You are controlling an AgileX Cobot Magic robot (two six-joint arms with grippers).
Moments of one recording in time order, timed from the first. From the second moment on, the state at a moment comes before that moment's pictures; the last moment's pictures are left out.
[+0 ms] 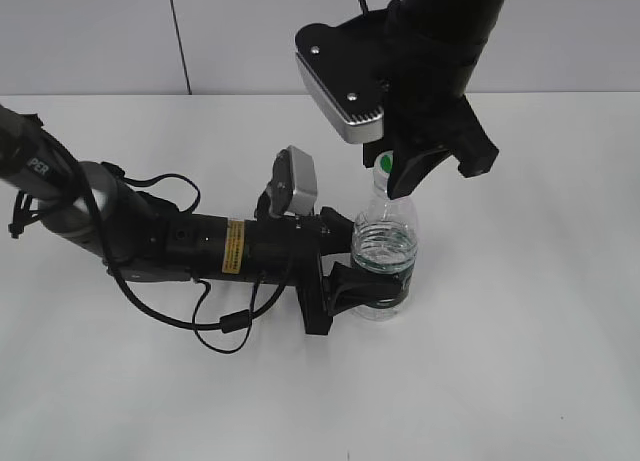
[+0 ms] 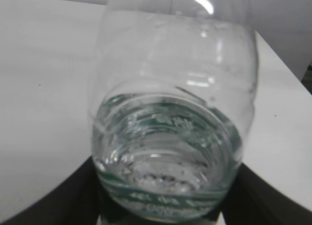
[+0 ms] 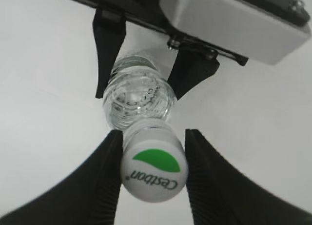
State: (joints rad) left arm -0.48 2.31 -1.09 1.20 -1.10 -0.51; right arm 0.62 1.90 -1.64 0.12 1.22 -1.57
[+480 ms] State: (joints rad) left arm -0.48 2.31 -1.09 1.18 -1.10 -0.52; right arm 0.62 1.87 -1.67 0.16 1.22 -1.68
